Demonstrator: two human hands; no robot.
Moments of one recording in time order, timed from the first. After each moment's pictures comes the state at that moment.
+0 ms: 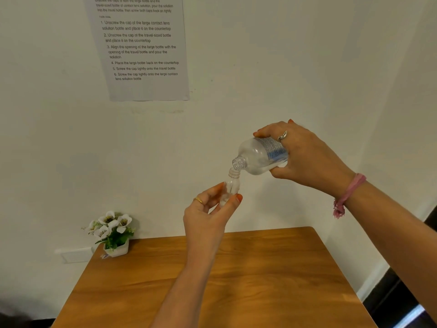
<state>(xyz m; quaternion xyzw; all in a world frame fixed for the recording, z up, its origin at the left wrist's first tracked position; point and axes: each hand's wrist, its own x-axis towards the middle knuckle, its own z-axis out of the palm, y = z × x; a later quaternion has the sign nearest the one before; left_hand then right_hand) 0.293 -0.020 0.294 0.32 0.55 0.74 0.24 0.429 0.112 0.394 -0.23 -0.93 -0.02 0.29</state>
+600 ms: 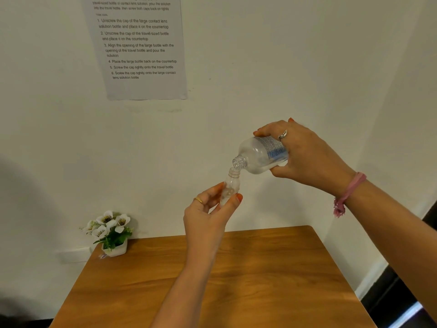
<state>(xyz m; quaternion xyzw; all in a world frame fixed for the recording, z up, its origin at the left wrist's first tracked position) 0.296 -0.020 0.296 0.32 0.53 0.74 0.25 0.432 0.113 0.395 -0.24 -0.93 -0.02 0.28</state>
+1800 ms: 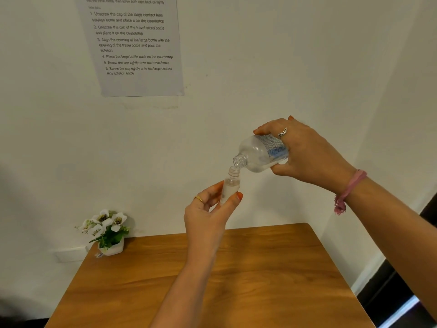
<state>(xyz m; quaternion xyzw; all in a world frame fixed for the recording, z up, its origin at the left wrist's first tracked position) 0.295 -0.015 0.293 0.31 0.53 0.74 0.26 0.431 0.116 0.395 -0.24 -0.93 -0.03 0.27</state>
